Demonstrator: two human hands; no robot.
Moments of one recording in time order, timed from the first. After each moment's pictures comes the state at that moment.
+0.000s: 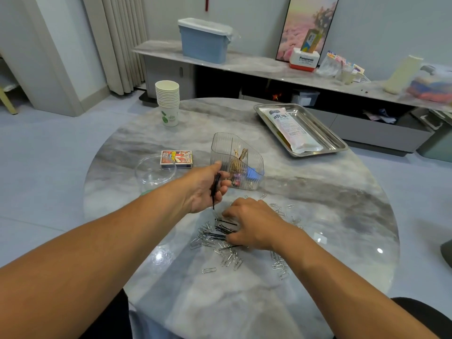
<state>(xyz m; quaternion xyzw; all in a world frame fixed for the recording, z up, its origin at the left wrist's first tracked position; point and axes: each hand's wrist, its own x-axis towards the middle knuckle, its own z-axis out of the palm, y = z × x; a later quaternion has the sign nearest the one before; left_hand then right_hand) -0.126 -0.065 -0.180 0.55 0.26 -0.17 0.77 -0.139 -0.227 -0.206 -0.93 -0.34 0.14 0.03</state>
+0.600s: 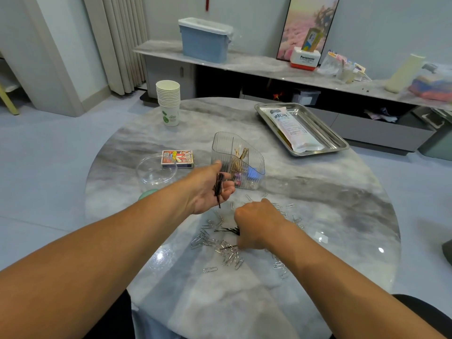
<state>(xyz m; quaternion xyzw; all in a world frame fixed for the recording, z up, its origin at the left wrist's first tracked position) -0.127 -0.069 -0.179 0.53 0.27 -0.16 0.79 -0.146 -0.215 -0.197 -0.92 -0.35 0.13 -0.14</state>
